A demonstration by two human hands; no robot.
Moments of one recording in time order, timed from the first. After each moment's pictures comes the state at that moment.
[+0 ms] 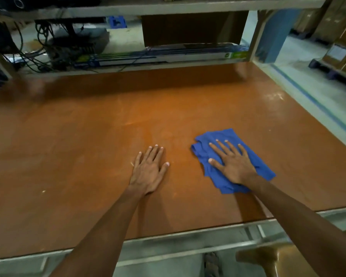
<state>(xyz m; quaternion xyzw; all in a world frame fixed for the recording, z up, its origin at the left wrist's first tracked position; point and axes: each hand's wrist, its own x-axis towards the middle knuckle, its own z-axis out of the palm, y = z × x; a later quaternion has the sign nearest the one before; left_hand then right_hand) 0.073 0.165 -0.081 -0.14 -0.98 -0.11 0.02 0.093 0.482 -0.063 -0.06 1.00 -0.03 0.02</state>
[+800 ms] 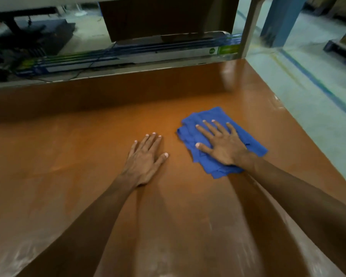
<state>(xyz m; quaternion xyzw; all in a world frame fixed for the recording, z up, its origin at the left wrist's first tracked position) -0.155 0.352 -0.072 -0.17 -0.98 -0.09 -0.03 -0.173 0.650 -0.067 -0.15 0.99 -0.02 0.03</state>
